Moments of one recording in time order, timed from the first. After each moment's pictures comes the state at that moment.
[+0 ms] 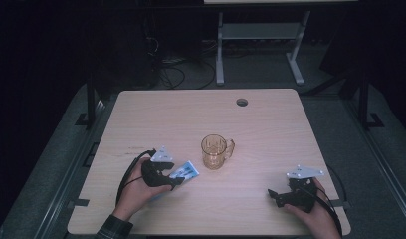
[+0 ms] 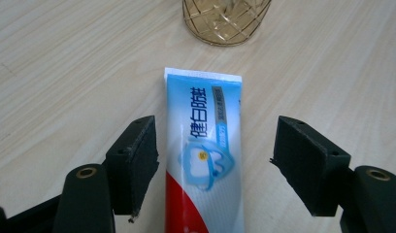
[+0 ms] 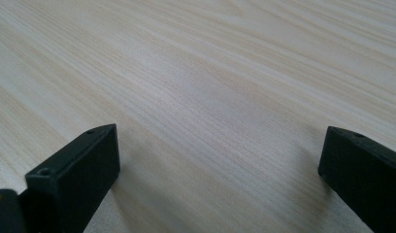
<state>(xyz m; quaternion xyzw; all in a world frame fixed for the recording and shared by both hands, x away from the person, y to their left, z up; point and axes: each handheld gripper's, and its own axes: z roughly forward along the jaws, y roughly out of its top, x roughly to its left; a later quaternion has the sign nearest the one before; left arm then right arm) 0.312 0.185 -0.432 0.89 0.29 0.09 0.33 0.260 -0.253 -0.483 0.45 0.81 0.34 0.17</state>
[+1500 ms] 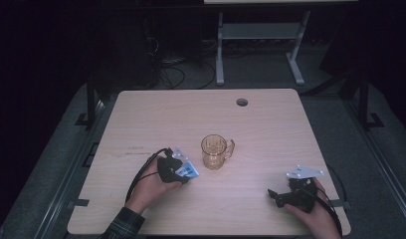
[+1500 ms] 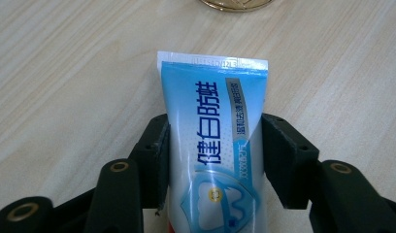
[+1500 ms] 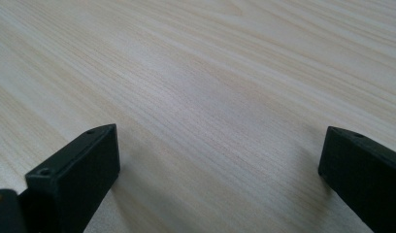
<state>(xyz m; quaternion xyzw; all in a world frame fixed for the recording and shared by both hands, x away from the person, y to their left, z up) 0.329 0.155 -0.448 0.92 0.29 0.08 0.24 0.259 -0.253 -0.483 0.45 0.81 0.34 0.17</state>
